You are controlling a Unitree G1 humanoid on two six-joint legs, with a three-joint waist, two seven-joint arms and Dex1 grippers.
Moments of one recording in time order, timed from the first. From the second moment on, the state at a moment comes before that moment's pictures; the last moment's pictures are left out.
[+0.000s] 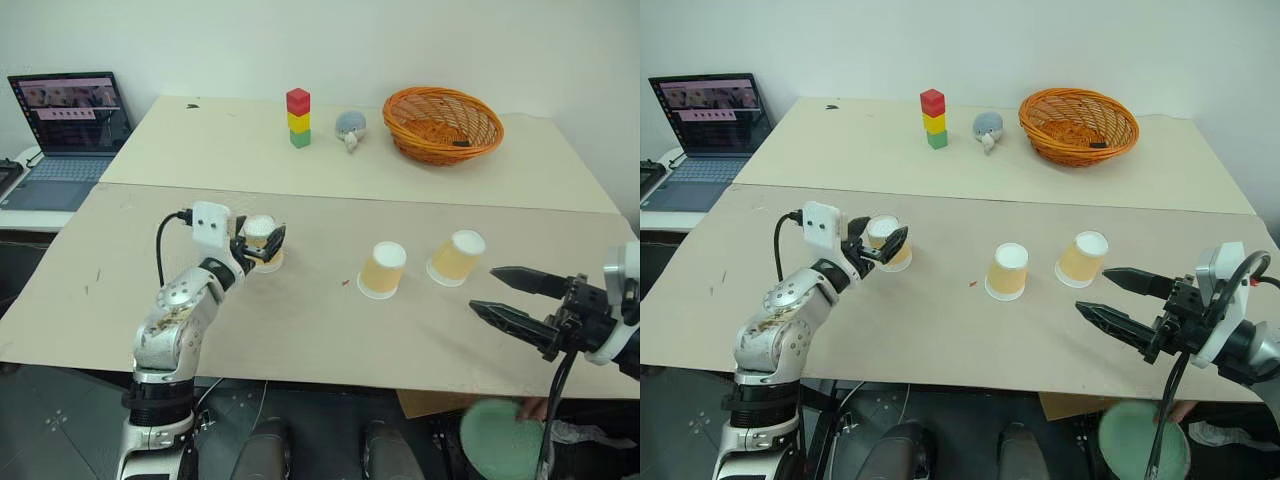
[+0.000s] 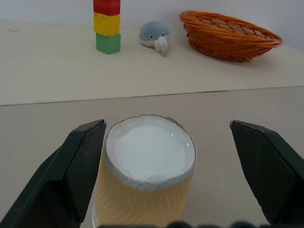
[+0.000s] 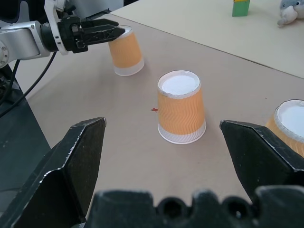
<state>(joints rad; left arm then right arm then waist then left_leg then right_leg) -0.36 0.27 0.12 -0.26 -0.33 0.59 -0.32 0.17 -0.86 -0.60 -0.49 0.93 0.66 0.94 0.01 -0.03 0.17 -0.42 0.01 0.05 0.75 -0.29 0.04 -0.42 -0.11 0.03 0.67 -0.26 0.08</state>
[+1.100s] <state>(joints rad) -0.40 0.27 0.07 -0.03 -0.24 0.40 -0.35 0.20 -0.86 -0.64 -0.51 0.95 0.66 0.91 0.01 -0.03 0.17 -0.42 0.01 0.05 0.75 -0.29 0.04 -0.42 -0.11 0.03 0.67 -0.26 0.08</state>
